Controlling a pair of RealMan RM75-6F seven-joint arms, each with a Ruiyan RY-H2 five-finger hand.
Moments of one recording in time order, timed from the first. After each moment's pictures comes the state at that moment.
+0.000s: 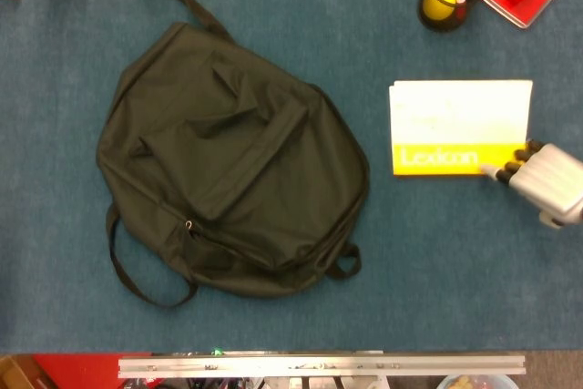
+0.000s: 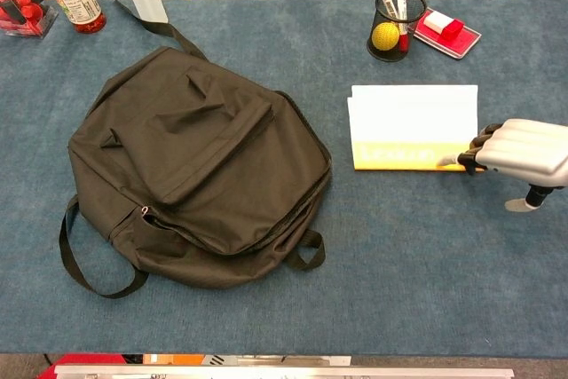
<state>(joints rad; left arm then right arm) 0.08 -1.07 0.07 -1.56 1.59 1.58 -0.13 0.60 -1.16 -0.17 -1.48 -1.60 0.76 -0.30</state>
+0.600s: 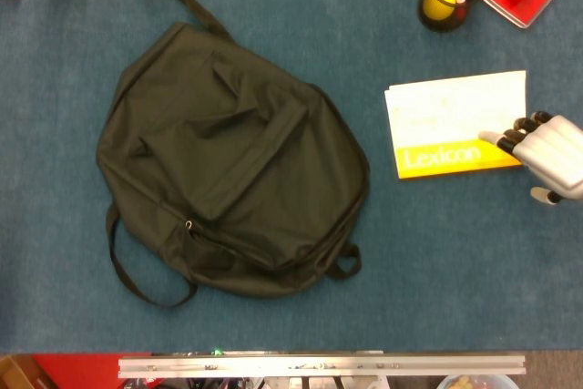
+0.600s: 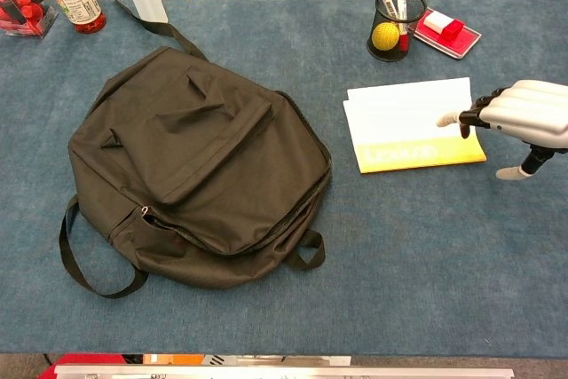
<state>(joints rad) 0.08 -1.07 0.07 -1.57 1.61 1.59 -0.12 0.60 -1.12 -0.10 -1.53 -1.58 0.82 -0.20</state>
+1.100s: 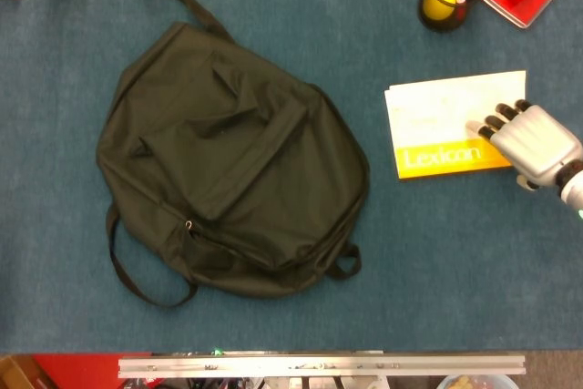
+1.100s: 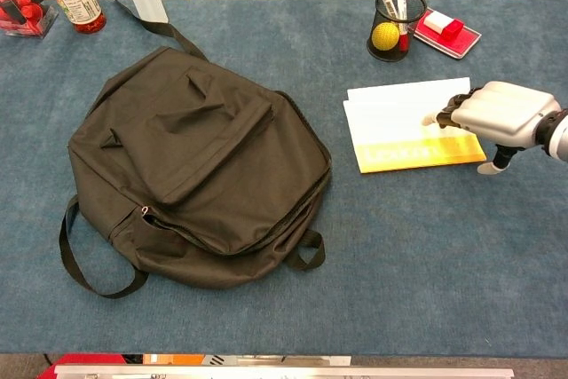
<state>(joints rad) 0.08 -1.06 0.07 -1.56 1.60 1.59 -0.14 0.64 -1.25 -0.04 -1.50 -1.30 0.73 -0.54</state>
